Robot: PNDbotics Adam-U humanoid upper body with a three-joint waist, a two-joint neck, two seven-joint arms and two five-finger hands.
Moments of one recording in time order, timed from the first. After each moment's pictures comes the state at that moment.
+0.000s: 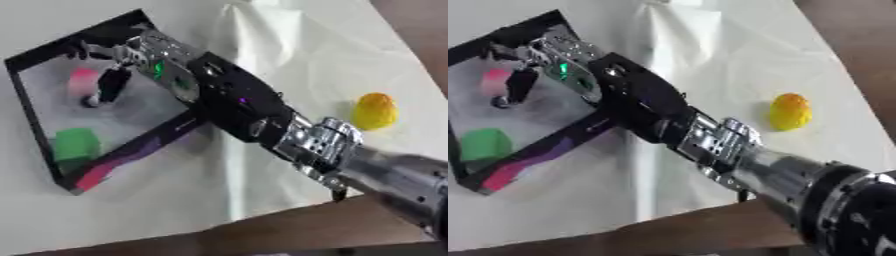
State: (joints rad) left arm -0.60 0.52 0.00 -1.89 0.27 0.03 0.46; right arm -0.99 -0.35 0.37 -1.22 0.80 0.09 0.44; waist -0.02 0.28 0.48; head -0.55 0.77
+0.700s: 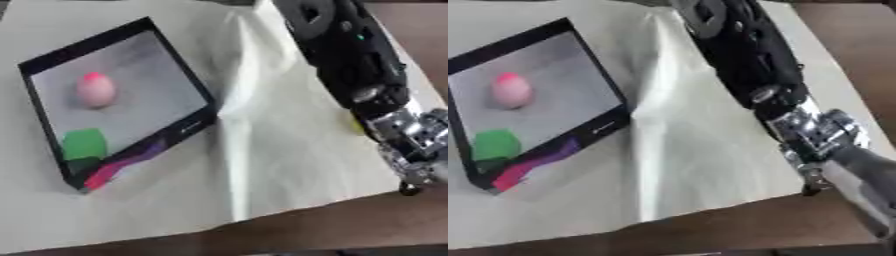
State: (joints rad) left arm -0.50 0.59 0.05 -1.87 0.24 0.01 0.53; right arm -0.87 -0.64 0.16 -1.57 0.59 0.09 0.23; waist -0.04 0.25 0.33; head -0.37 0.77
